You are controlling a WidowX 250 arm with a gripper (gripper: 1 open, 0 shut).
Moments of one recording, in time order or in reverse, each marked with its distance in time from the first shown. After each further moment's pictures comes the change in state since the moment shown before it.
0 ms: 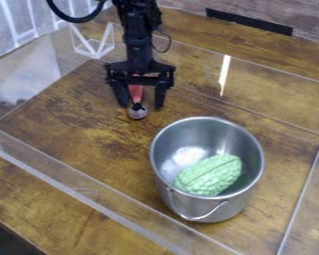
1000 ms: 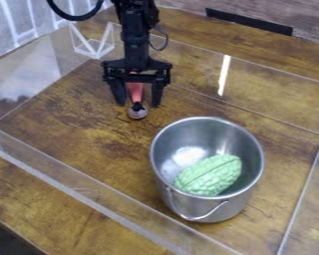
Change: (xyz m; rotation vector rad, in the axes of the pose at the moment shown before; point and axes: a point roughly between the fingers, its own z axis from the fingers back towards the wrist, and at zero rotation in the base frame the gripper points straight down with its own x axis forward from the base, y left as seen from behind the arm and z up) arm 0.003 0.007 0.000 0.016 0.021 0.043
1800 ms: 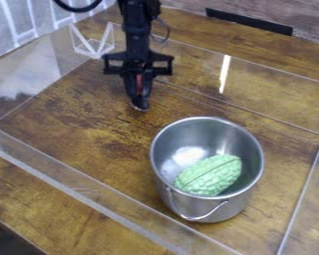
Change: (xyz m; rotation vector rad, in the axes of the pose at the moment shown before) arm 0.005 -0.011 0.017 0.002 -0.007 0.019
